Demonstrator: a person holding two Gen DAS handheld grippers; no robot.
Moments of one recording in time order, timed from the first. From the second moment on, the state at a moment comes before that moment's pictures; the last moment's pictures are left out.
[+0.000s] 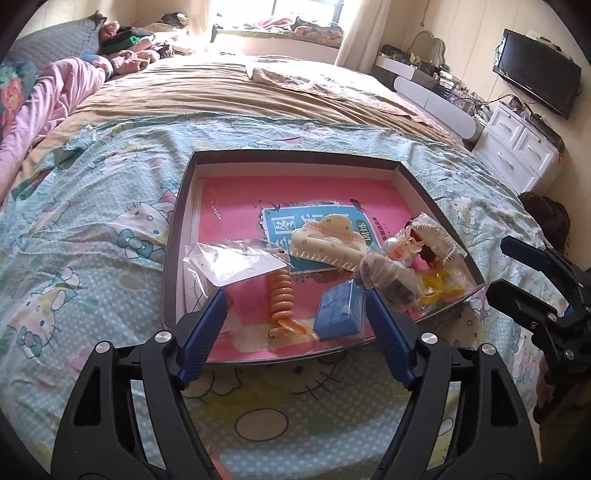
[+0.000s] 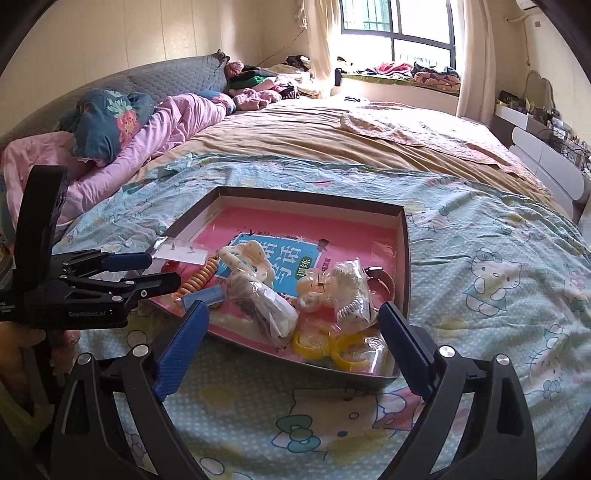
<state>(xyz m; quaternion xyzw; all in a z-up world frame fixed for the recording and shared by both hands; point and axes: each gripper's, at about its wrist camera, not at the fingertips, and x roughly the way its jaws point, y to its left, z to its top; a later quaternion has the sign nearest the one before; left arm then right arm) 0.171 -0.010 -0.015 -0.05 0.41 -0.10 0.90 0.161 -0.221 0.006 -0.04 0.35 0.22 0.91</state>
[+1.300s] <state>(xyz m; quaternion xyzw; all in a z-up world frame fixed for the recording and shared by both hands) 0.059 -0.019 0.002 -0.05 0.37 -0.06 0.93 0.063 -0.246 0.000 0.01 0.35 0.21 0.91</state>
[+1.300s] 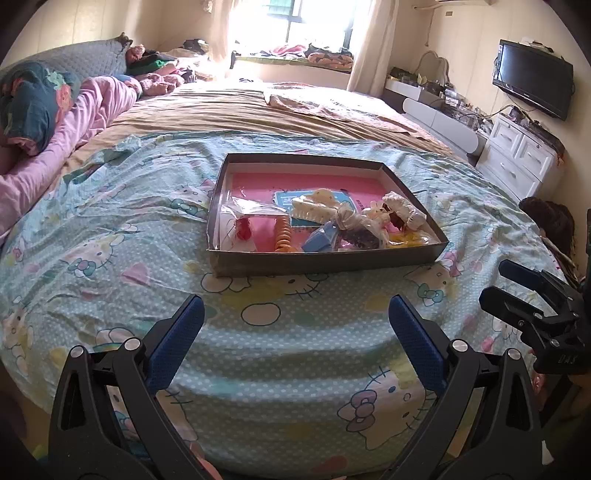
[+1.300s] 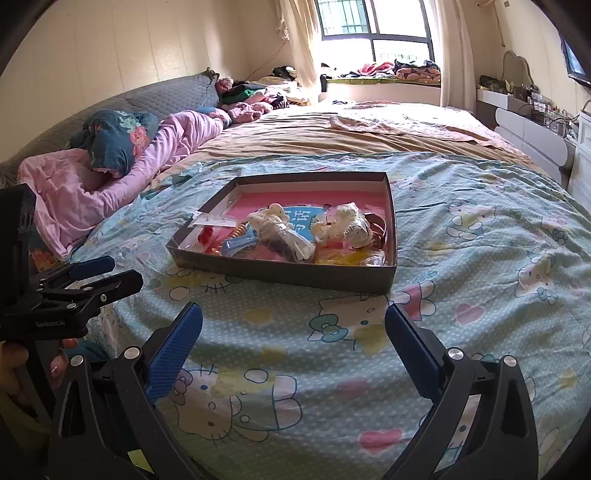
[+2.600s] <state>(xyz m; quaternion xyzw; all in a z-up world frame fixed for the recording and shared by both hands) 0.054 -0.022 0.012 -0.03 0.36 -0.06 0.93 0.057 -0.244 0.005 0.01 0.34 0.22 0.91</state>
